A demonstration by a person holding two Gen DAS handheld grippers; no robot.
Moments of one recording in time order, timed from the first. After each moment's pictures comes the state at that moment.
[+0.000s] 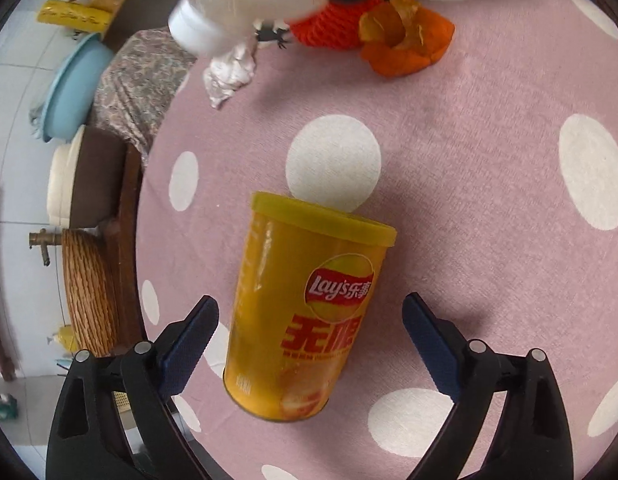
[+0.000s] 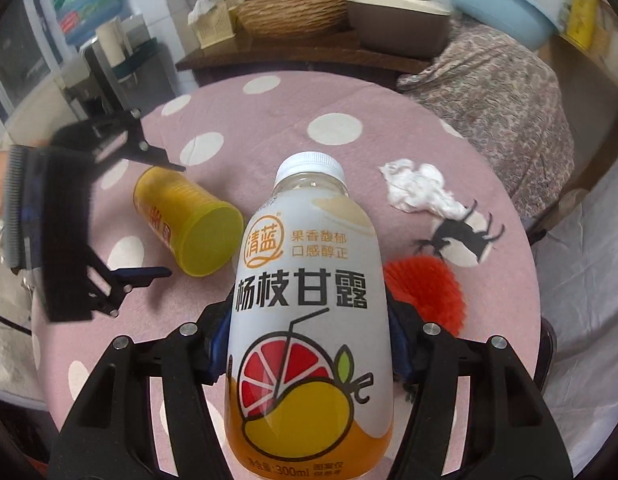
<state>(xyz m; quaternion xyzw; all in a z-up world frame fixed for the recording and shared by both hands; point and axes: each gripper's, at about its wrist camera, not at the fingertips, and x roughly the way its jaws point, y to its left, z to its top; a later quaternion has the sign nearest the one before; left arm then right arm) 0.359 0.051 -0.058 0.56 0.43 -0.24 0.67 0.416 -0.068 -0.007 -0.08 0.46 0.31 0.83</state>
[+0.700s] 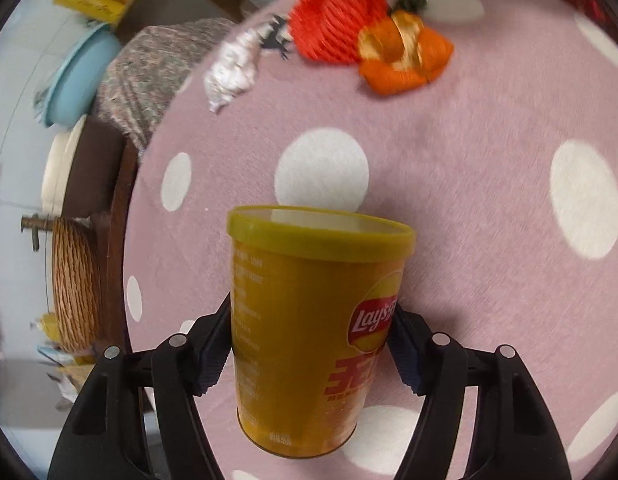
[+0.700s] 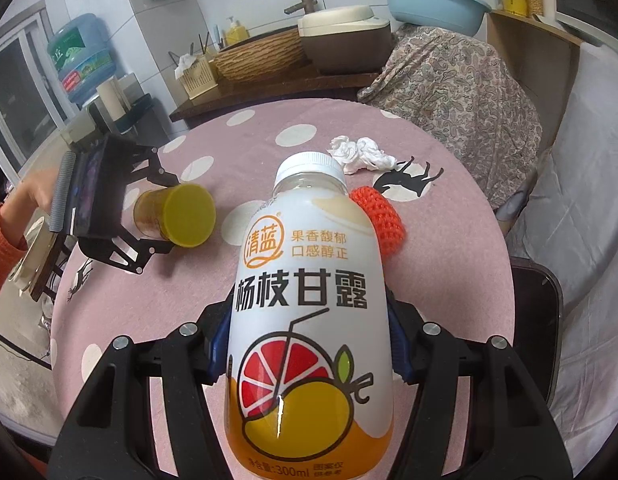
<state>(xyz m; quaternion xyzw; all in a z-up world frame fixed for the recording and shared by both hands) 0.349 0.056 -0.049 0.49 0.42 -0.25 0.72 0.358 -0.165 -0.018 0.01 0.41 0.30 0.86</state>
